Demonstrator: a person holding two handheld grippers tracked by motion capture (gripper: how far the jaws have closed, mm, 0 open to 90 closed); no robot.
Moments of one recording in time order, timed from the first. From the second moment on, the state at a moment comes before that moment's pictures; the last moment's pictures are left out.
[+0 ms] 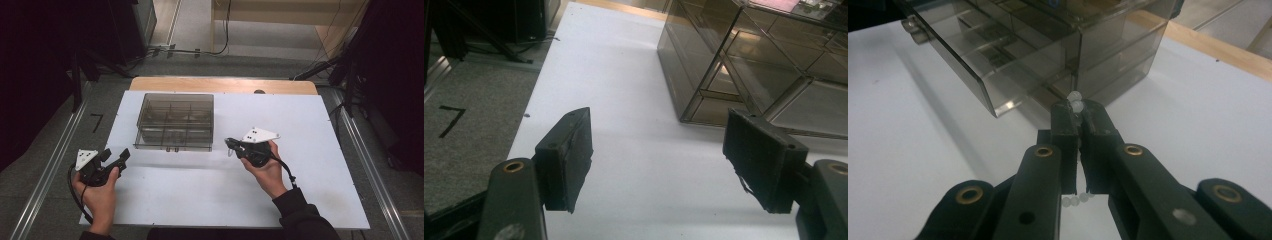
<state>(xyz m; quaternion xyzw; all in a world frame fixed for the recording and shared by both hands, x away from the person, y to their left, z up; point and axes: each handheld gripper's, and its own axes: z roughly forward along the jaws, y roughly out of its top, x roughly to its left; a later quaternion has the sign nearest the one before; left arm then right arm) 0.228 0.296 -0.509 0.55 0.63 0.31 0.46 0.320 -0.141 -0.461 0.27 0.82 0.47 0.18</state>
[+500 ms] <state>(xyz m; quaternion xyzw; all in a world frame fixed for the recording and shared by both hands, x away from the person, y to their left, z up) 0.229 0.296 -0.510 0.55 0.63 0.31 0.46 0.321 -0.122 -0.440 0.25 0.81 0.50 0.18</state>
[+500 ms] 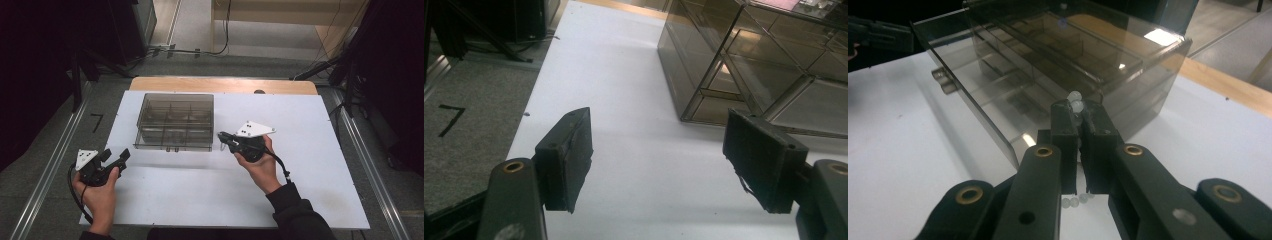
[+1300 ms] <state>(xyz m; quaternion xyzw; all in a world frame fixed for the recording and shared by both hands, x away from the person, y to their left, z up) 0.229 0.295 -0.510 0.55 0.63 0.30 0.47 0.330 -0.062 -0.411 0.22 0.81 0.52 0.18</state>
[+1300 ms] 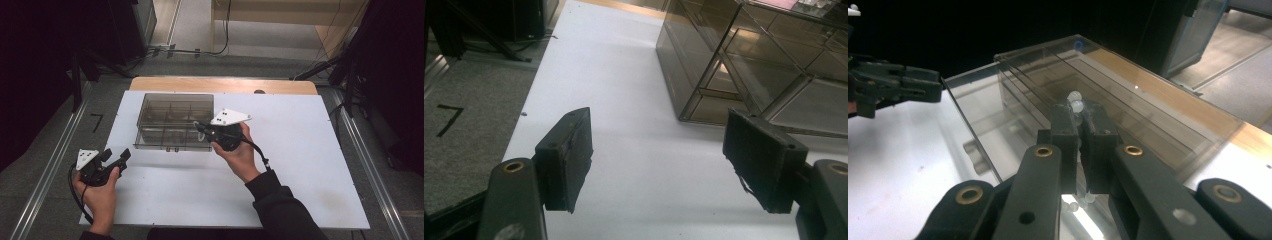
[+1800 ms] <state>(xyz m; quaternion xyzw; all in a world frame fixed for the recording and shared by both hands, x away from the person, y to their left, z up) 0.229 0.295 -0.510 0.54 0.63 0.30 0.47 0.335 -0.011 -0.413 0.19 0.82 0.51 0.16</state>
